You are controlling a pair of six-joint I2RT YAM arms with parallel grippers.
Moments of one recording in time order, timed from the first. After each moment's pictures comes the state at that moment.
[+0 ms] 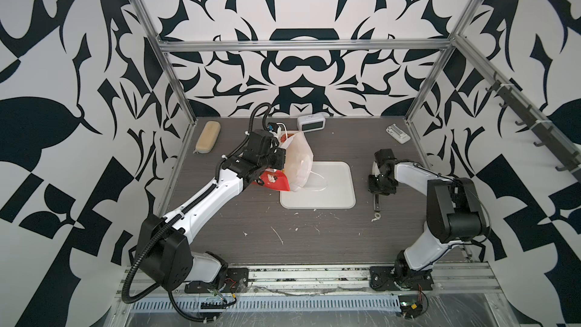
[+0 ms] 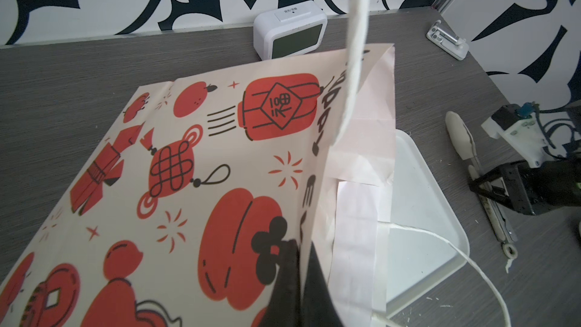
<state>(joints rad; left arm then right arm) -0.55 1.39 1.13 -0.36 0.02 -0.24 0.06 1.68 0.95 -0.63 0.04 0.22</state>
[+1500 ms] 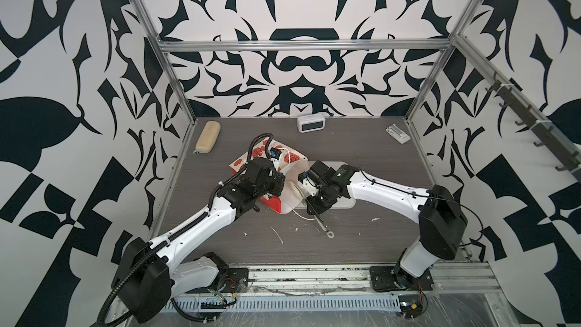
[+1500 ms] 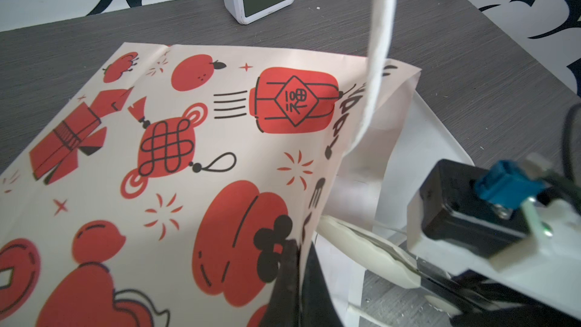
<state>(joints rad) -0.66 1.17 0.80 -0.24 -0.03 -0.17 0.85 1.66 1.21 -0.82 -0.26 0.27</state>
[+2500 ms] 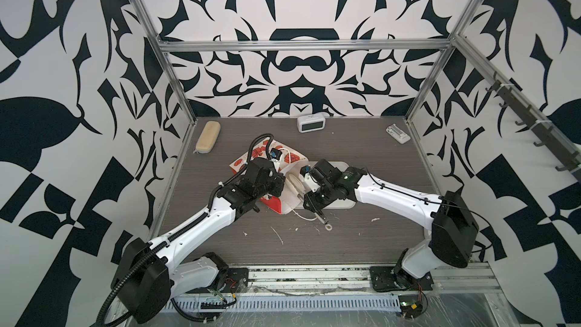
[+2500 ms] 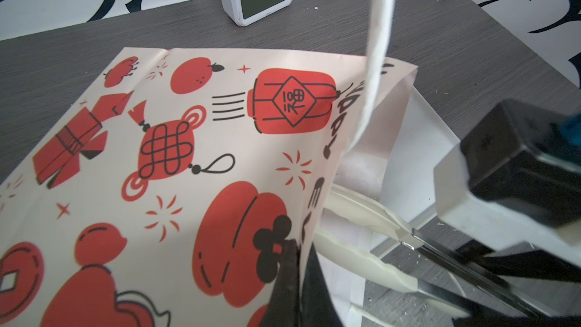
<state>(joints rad) -0.67 1.17 0.80 -0.24 -0.03 -0.15 0.85 1.57 1.16 -0.71 -0.21 0.34</state>
